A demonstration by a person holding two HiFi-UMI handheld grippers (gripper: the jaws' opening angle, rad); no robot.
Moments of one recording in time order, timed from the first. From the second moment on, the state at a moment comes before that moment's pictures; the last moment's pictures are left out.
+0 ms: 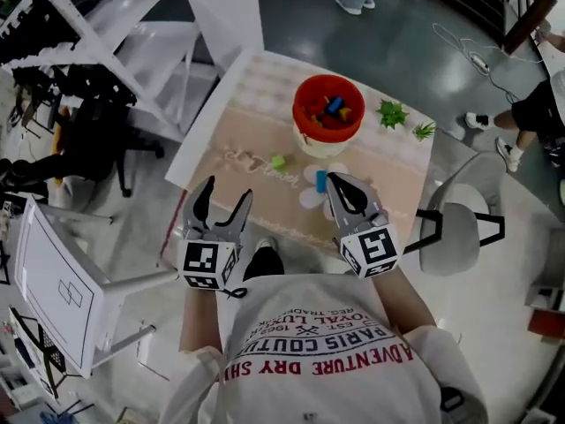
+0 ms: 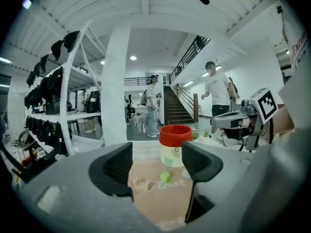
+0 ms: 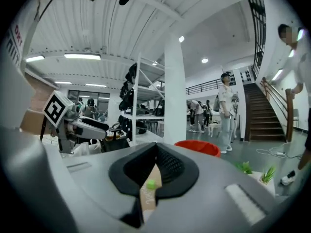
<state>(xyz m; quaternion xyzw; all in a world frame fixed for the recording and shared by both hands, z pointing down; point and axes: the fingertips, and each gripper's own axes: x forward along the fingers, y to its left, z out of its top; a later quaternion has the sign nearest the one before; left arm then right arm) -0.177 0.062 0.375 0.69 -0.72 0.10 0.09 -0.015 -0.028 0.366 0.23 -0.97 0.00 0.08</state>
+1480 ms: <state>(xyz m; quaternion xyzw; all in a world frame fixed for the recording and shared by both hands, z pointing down) -0.233 -0.051 0.622 0.81 -0.45 0.28 0.23 -0.087 -0.069 0.476 0.44 -0.87 0.09 0.19</state>
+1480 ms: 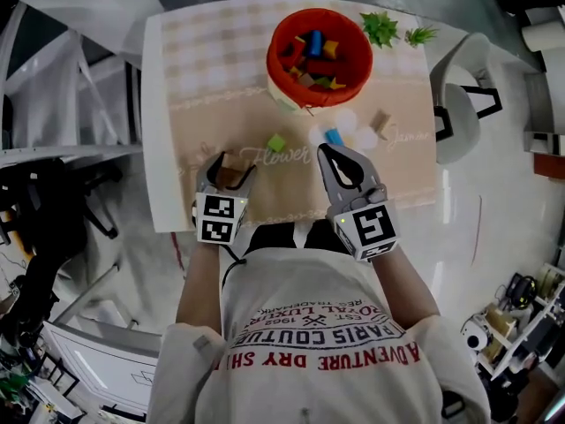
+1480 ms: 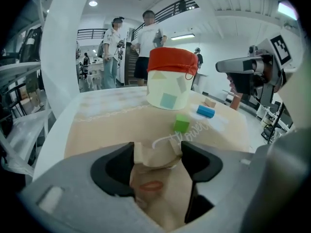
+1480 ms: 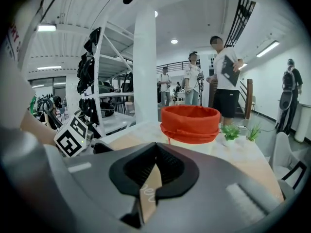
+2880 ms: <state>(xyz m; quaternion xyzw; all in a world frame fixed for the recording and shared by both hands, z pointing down) -0.078 -0.214 0.413 0.88 -0.42 0.22 0.02 0.032 -0.161 0.380 0.48 -0.87 0.04 0.14</state>
